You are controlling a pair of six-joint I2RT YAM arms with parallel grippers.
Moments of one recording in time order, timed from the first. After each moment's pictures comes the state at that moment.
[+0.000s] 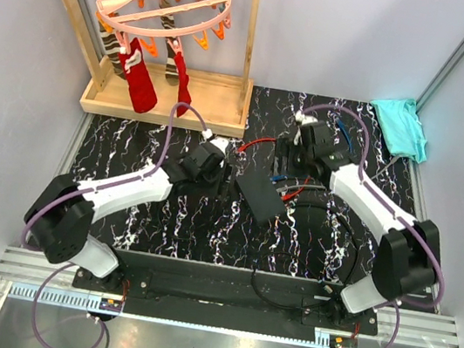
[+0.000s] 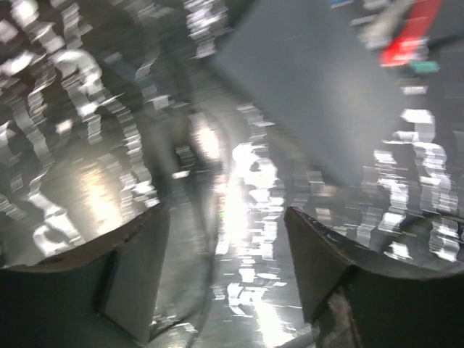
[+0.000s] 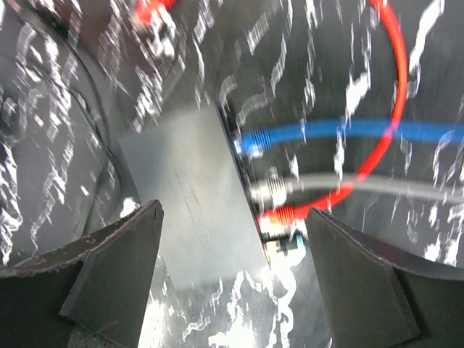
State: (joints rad) left arm -0.74 1.43 0.94 -0.33 -0.08 -0.49; right arm 0.46 1.59 1.26 -0.47 -0.01 0.27
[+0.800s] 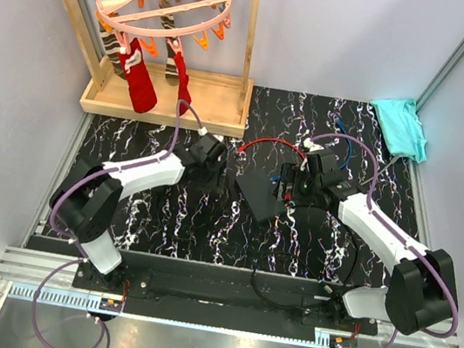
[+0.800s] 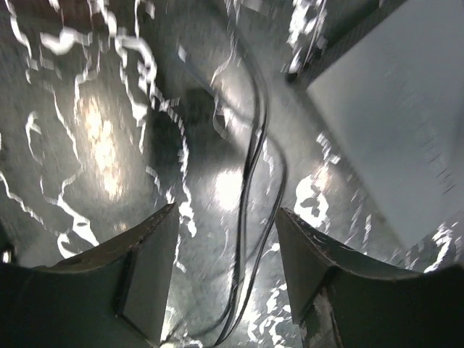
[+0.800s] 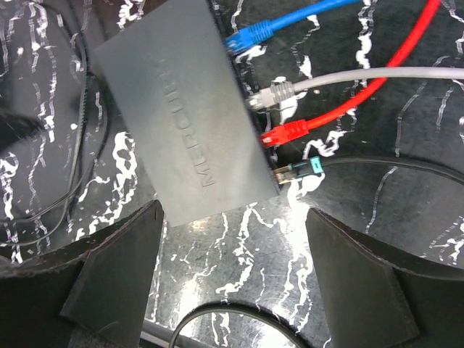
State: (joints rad) left arm -0.62 1.65 1.07 -0.45 -0.05 -0.57; right arm 0.46 1.35 0.90 -0.42 -0.07 0.39
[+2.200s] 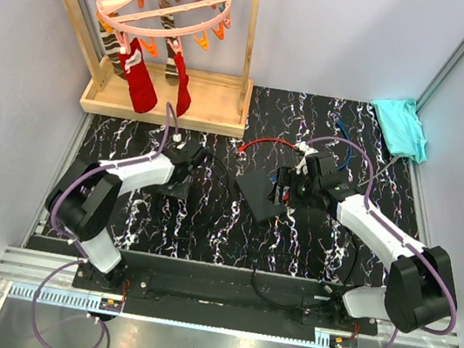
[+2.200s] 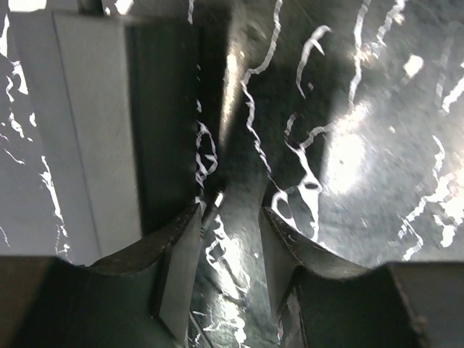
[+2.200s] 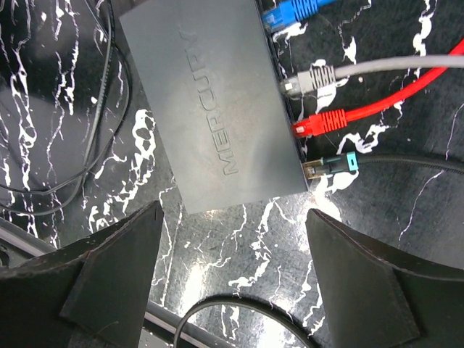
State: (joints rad) left arm -0.51 1.63 0.94 -0.63 -0.36 -0.45; right arm 0.46 1.36 0.87 -0.38 -0.18 0.37
